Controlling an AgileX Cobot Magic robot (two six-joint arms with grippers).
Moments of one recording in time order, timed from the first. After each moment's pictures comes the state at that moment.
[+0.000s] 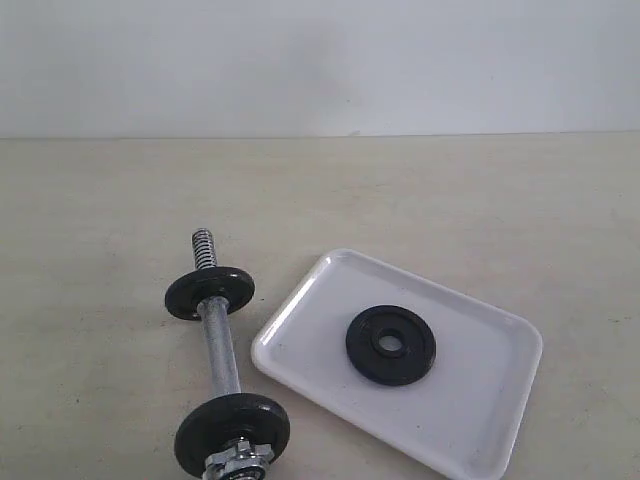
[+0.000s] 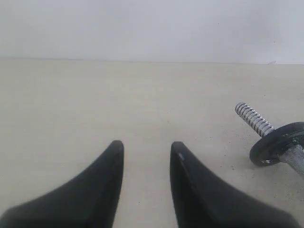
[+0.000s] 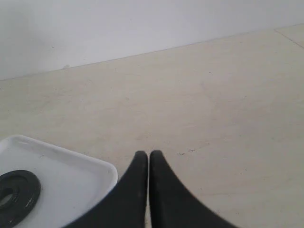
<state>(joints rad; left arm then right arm) 0.03 0.00 0.00 -0.02 0.31 0.01 -0.02 0.00 0.00 0.05 0.33 0.14</state>
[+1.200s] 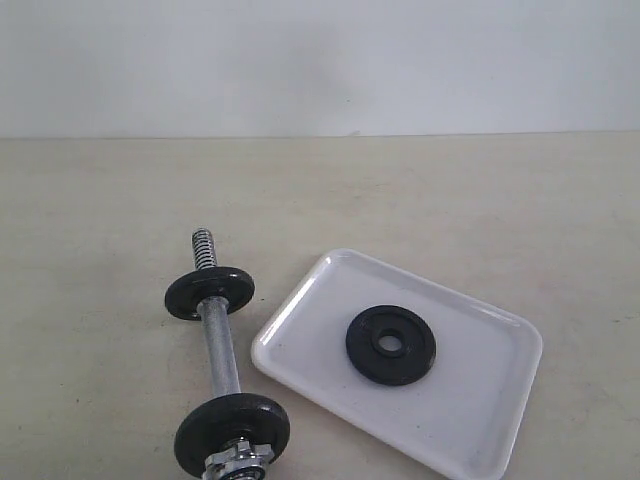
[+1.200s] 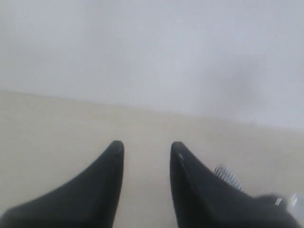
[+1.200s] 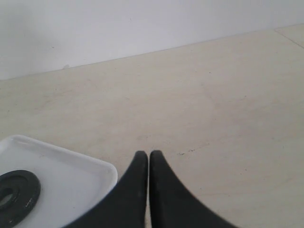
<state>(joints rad) 0.03 0.00 0.00 -0.14 0.10 -0.04 -0.02 0.00 0.00 0.05 0.33 0.14</state>
